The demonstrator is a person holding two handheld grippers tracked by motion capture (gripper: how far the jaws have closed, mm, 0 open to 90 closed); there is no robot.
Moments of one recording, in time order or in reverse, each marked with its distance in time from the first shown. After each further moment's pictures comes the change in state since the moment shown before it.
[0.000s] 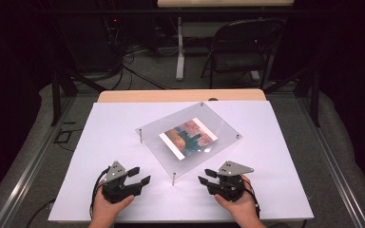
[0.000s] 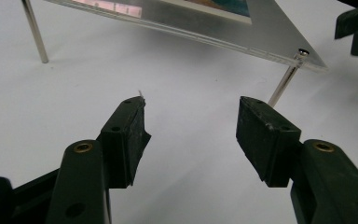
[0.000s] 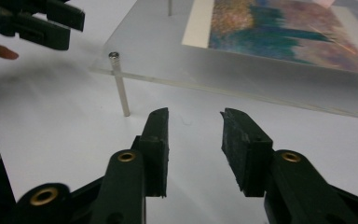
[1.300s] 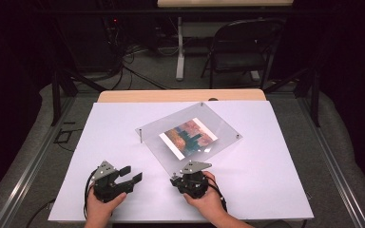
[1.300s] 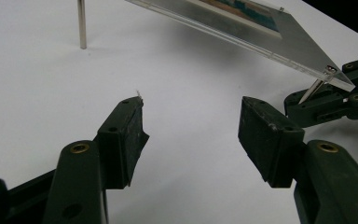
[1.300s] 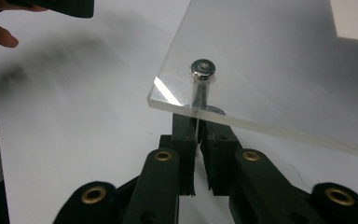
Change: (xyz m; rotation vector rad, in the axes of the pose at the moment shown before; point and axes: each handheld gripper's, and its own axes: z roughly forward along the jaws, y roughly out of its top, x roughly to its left) left arm 0.018 -0.008 -0.011 -0.036 0.032 -0.128; right arm 0.041 0.010 0.084 0.113 0.120 0.018
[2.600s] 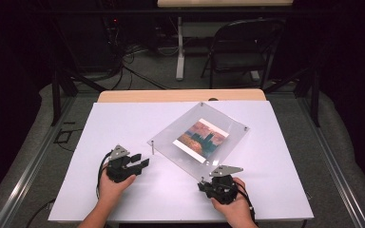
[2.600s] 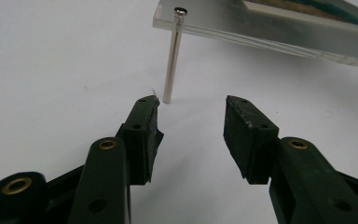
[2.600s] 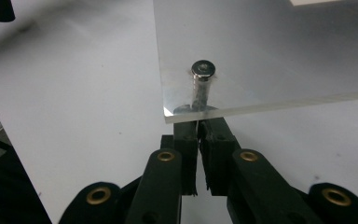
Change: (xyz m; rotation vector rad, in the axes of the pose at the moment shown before) left arm 0.014 0.034 0.060 0.078 0.010 0.083; right arm -0.025 -0.030 -0.073 0.072 -0.115 0.129
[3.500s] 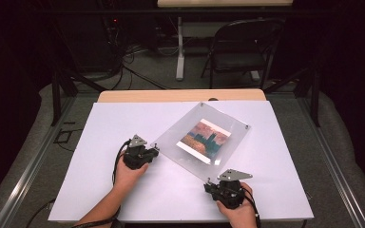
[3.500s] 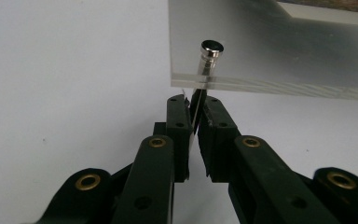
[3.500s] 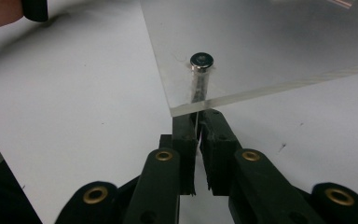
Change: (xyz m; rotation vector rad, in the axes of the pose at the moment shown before) left arm 0.002 0.022 0.050 0.058 -0.023 0.041; right arm -0.005 -0.017 -0.010 -0.065 -0.054 0.036
